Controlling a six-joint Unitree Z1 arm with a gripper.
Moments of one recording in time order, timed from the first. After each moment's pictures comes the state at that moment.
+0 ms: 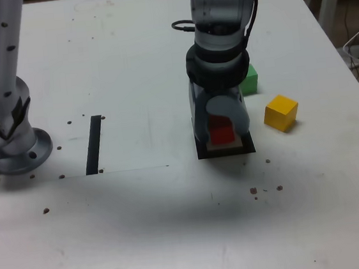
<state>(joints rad) -0.15 2.02 -1.41 1.04 0.12 -0.16</state>
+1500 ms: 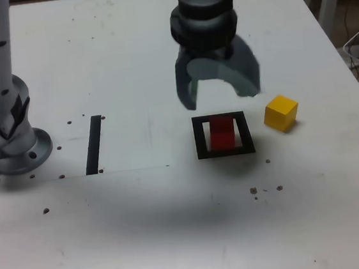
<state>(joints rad) -0.13 1.92 -1.54 1.23 0.14 0.09</state>
